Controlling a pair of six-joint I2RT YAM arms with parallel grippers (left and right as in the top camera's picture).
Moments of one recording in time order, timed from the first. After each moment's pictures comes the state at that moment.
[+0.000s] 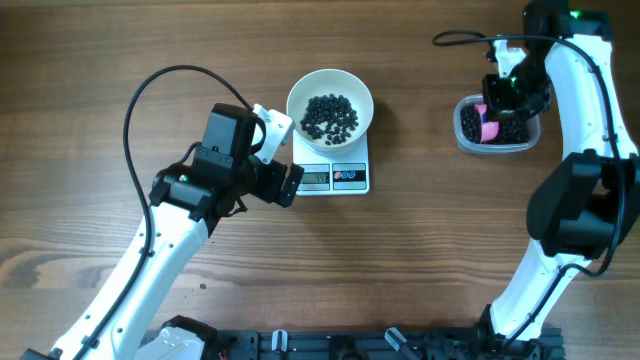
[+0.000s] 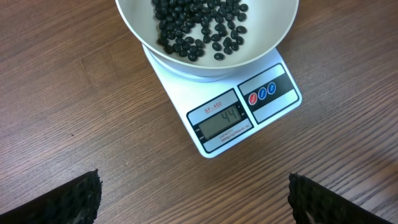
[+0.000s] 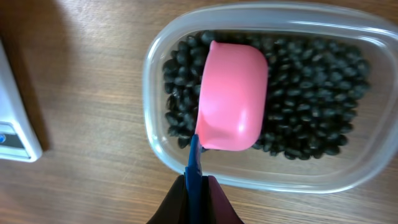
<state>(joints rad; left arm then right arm) -0.37 1.28 1.01 -0.70 0.14 0.09 -0.11 2.10 1.94 -1.42 -0.12 -0.20</state>
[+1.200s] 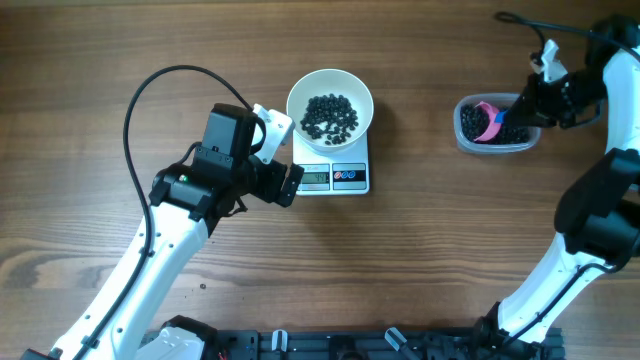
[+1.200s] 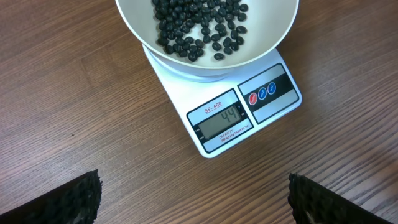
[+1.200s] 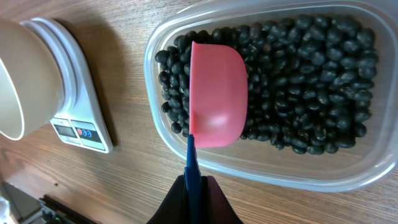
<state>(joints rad) -0.37 1.28 1.01 -0.70 0.14 0.09 -0.35 2.13 1.93 -1.46 -0.47 -0.26</state>
